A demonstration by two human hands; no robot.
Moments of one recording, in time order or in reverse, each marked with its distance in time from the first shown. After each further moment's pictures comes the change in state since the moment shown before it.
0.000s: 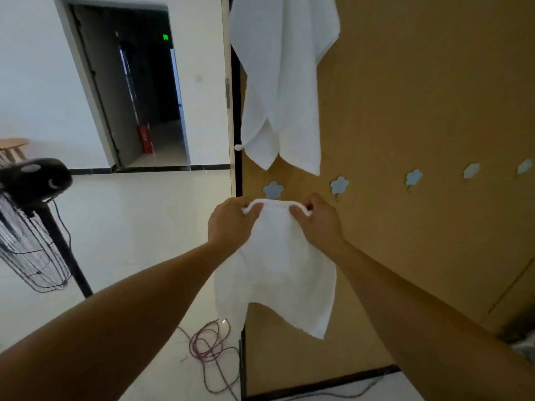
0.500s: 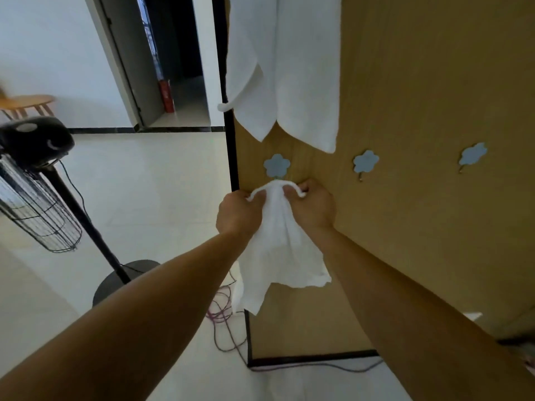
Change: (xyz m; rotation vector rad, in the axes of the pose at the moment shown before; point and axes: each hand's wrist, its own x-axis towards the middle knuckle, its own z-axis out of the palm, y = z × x) left_hand 0.022 -0.024 0.089 -0.150 -0.028 -0.577; right_hand 0.045 0.034 0.070 0.137 0.019 0.130
